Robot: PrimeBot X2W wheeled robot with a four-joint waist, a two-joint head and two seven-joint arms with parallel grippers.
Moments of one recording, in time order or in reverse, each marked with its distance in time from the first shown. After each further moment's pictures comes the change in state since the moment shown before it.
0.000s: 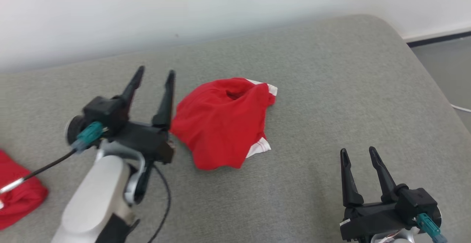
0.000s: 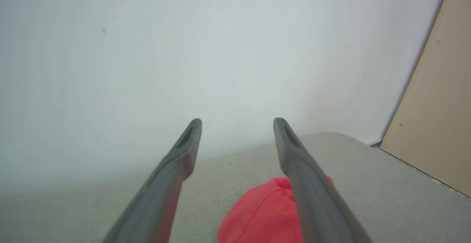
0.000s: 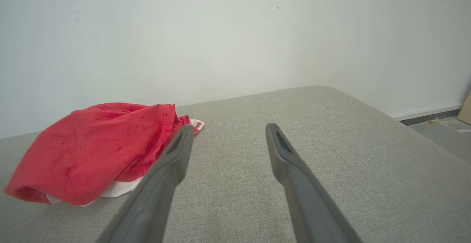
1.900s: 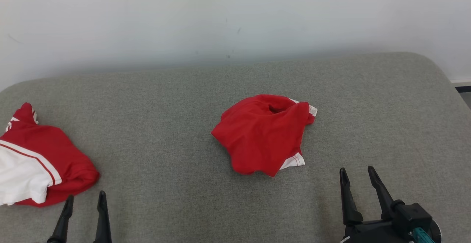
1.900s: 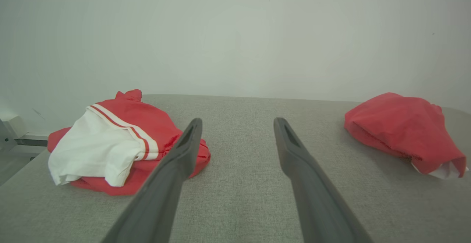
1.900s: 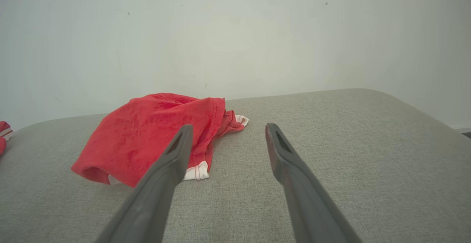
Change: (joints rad) left arm 0.715 -0.060 0.473 -0.394 0.267 -0.060 -0.016; right arm 0.061 0.000 0.004 0.029 -0.017 0.000 0.000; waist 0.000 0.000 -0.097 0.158
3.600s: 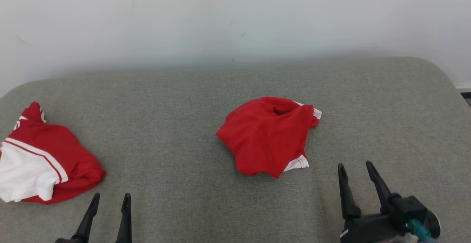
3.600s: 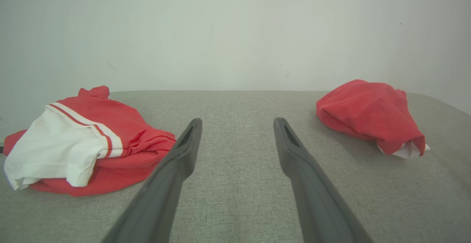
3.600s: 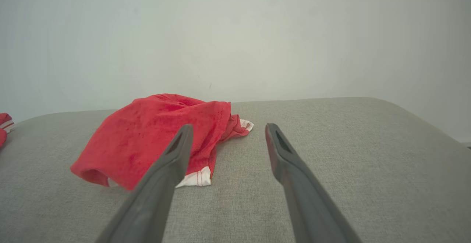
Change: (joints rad) left arm -0.007 0.041 -0.125 0.024 -0.029 -0.002 0.000; right arm -0.020 -0.010 0.007 0.038 -0.024 0.000 0.000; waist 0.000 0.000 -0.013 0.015
